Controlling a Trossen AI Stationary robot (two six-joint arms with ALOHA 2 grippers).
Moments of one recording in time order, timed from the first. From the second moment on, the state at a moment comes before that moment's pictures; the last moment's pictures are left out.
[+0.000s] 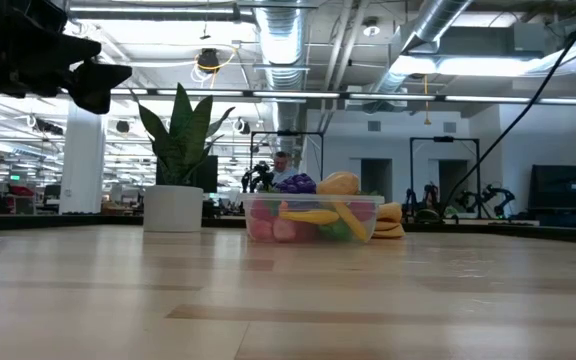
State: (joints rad) left arm 0.02 0.00 0.01 0.08 0.14 0.00; right arm 0.12 1.43 1.80 -0.66 0.00 -0.09
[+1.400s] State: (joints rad) left arm 0.02 0.00 0.01 0.05 0.09 -0.14; right arm 0.07 1.08 1.20 -0.17 0.11 -0.01
